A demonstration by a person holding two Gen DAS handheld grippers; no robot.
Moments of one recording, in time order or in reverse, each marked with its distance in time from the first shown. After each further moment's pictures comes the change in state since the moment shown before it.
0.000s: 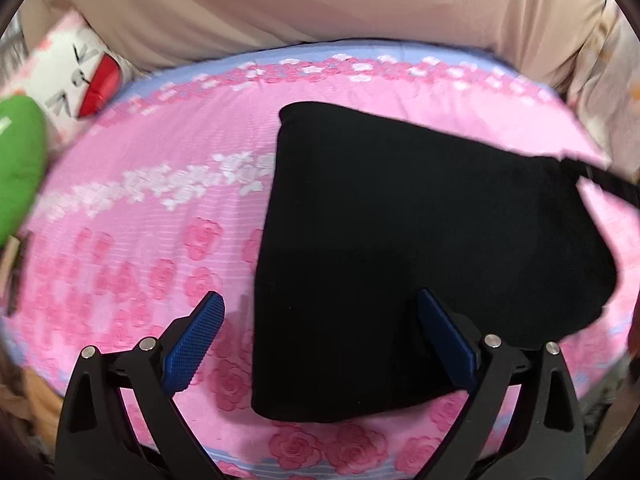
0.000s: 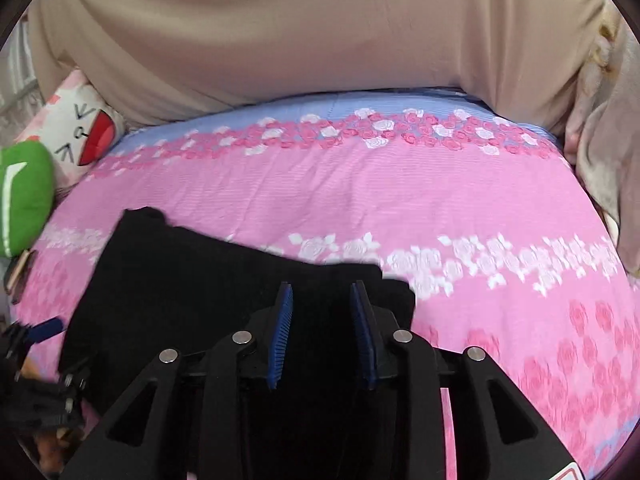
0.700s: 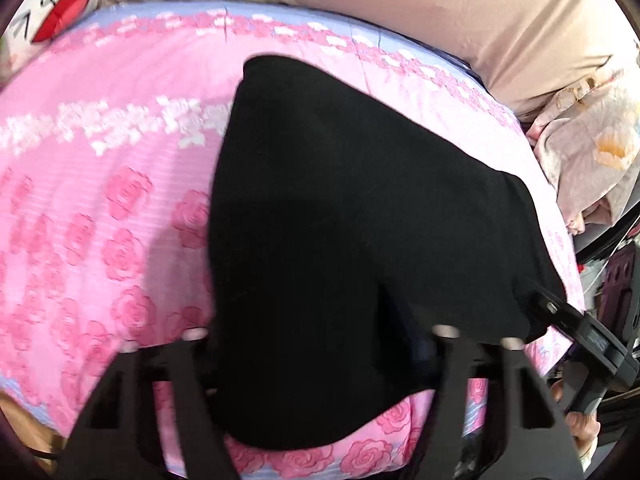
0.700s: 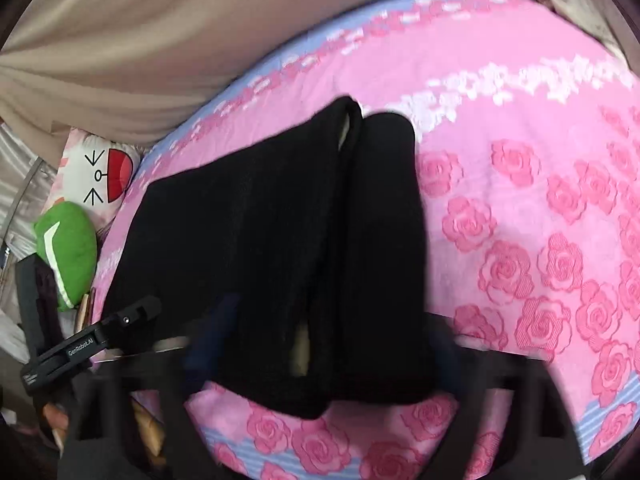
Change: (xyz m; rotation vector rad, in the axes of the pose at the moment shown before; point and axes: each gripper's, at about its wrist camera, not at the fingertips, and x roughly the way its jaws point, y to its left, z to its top) left arm 0.030 0.010 0.008 -0.128 0.095 -0.247; right arm 0.012 -0.036 -0.074 0.322 0.136 0.217
